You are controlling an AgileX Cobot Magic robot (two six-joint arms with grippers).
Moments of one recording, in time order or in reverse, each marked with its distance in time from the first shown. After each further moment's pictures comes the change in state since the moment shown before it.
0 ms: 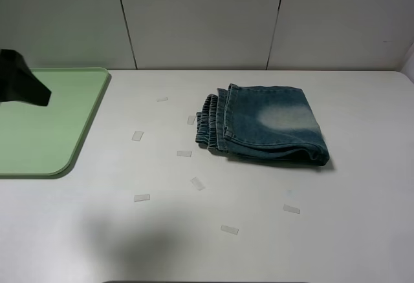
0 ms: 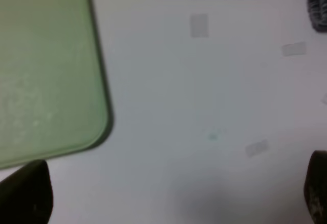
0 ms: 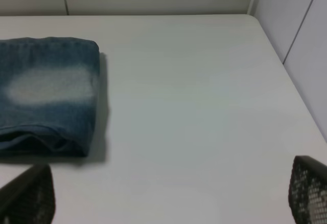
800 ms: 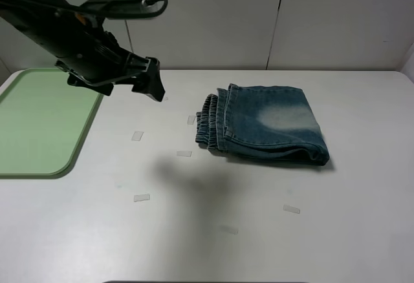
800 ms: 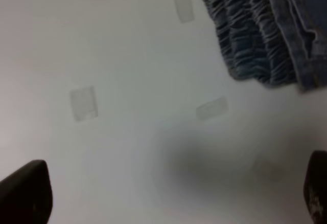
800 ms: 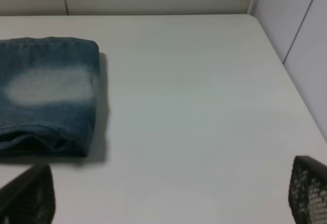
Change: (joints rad) left arm -0.310 0.576 -0.251 -0.030 -0.263 -0.093; right arm 0.000 0.000 0.000 0.000 0.000 0.000
